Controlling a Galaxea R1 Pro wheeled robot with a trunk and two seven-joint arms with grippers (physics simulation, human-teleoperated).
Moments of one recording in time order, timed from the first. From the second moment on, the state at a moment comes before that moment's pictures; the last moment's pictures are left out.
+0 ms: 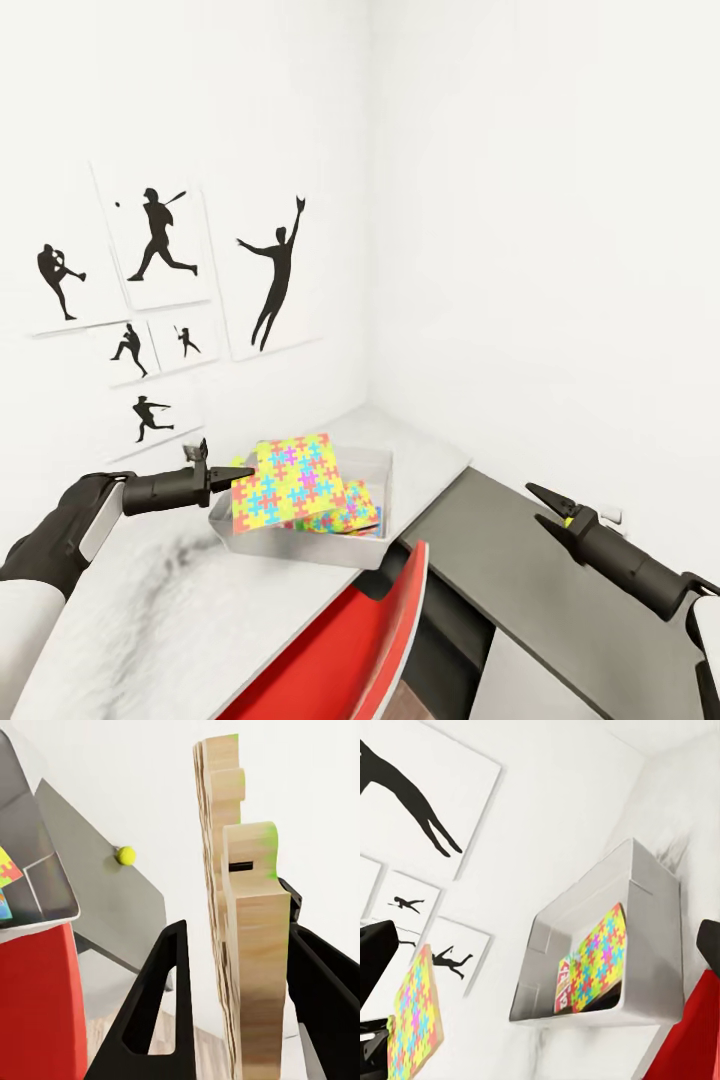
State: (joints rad) left arm -0.74 0.35 -0.01 -0.86 0.39 1.03 -1.29; right arm -0.24 -0.10 -0.53 -1.56 -0.95 1.04 0.36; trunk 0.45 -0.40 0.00
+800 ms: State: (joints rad) left arm -0.74 0.35 -0.01 -0.85 0.39 1.03 -1.28; right arm -0.24 -0.10 -0.53 -1.56 -0.95 1.04 0.36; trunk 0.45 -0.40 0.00
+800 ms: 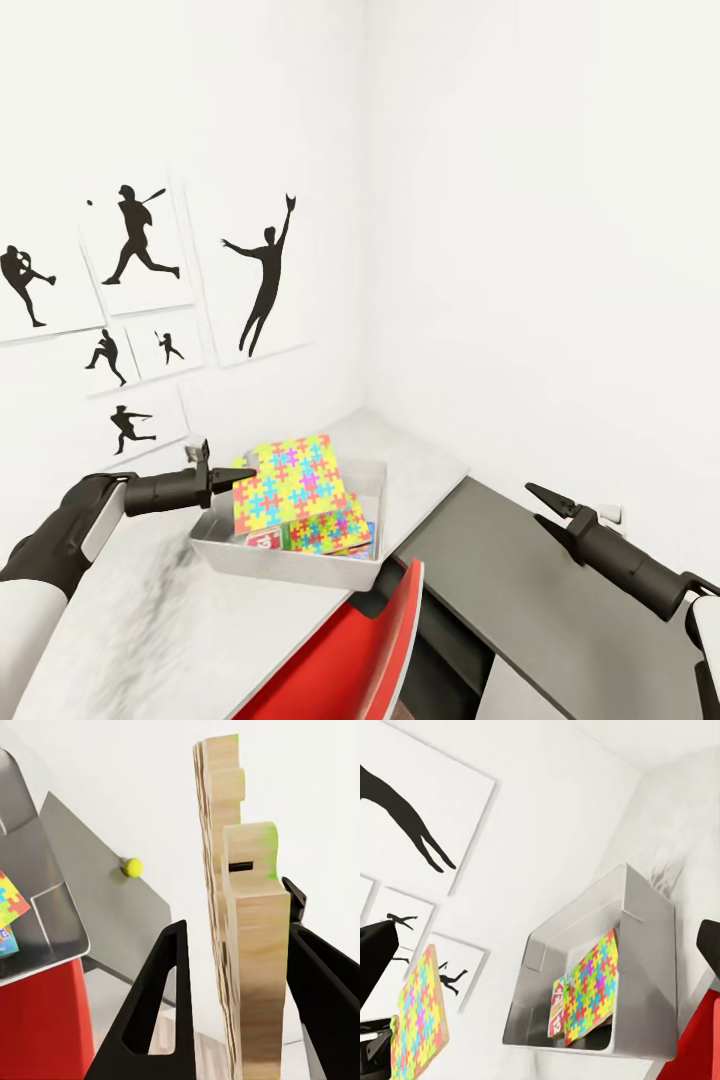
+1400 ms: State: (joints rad) left arm -0.78 0.21 -0.01 -0.83 0.38 0.95 -0.80; right arm -0.24 -0.10 -0.53 -1.55 -0.95 1.03 0.36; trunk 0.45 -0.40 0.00
